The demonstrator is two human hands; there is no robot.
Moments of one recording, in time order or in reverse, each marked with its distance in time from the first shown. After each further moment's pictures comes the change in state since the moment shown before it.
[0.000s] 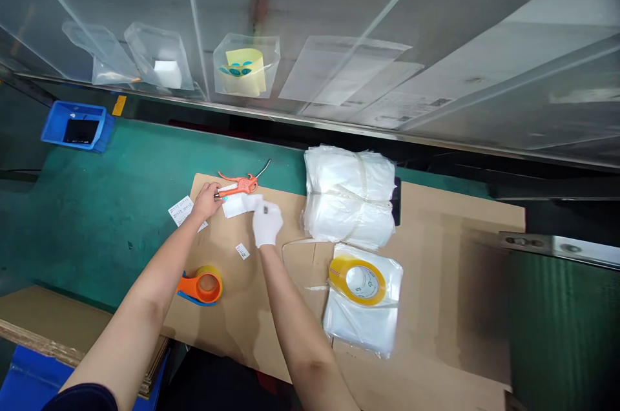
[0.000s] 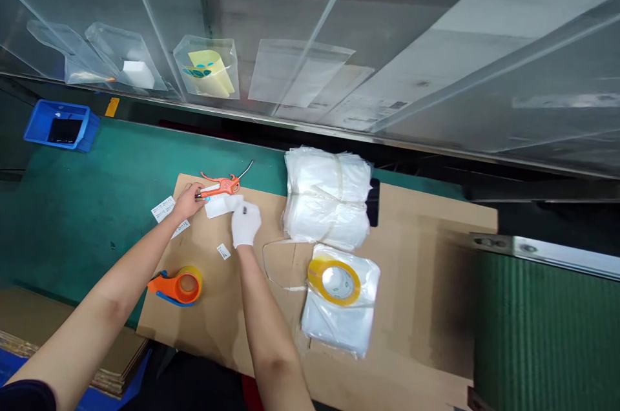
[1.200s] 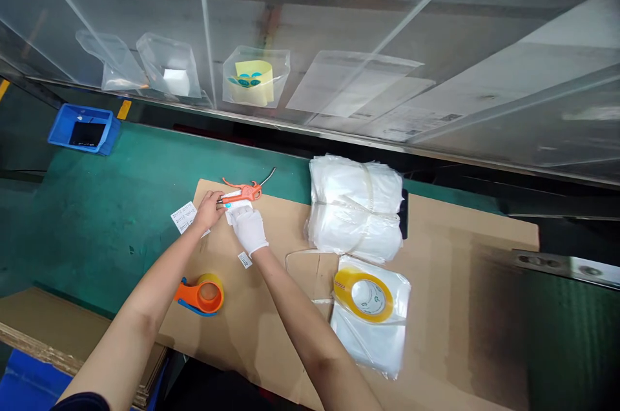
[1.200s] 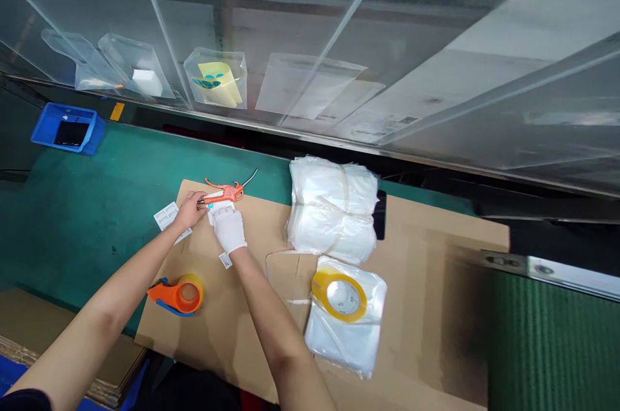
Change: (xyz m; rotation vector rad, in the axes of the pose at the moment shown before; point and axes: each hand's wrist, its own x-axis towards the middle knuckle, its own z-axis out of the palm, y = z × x) left_hand -0.004 -0.016 0.012 -0.110 0.031 0.060; right_hand -0.009 -0.026 0.022 -0.661 -0.581 -0.671
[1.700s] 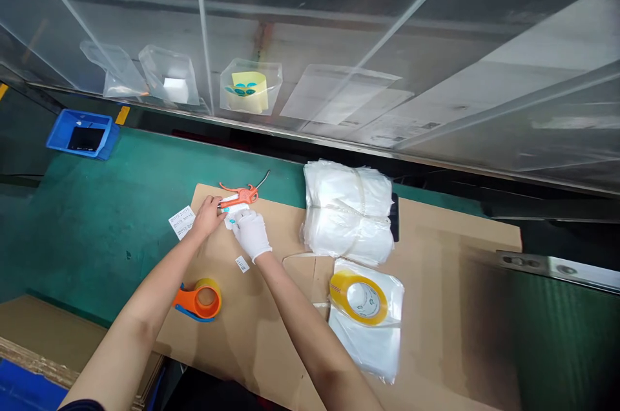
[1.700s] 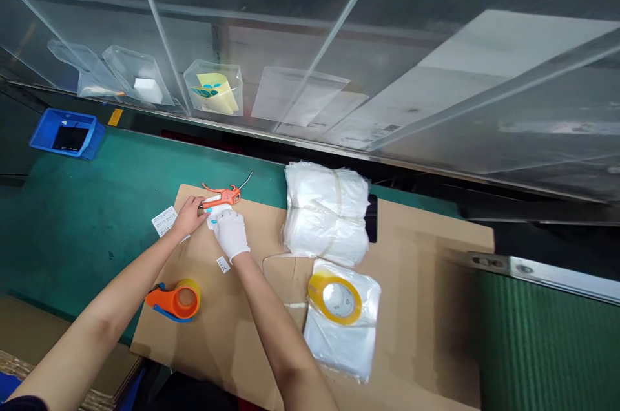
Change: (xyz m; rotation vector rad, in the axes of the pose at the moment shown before) left_hand -0.010 0.027 -0.005 0.224 -0.019 0.035; right_hand -0.009 0.008 -0.020 -0.019 -0.003 0.007
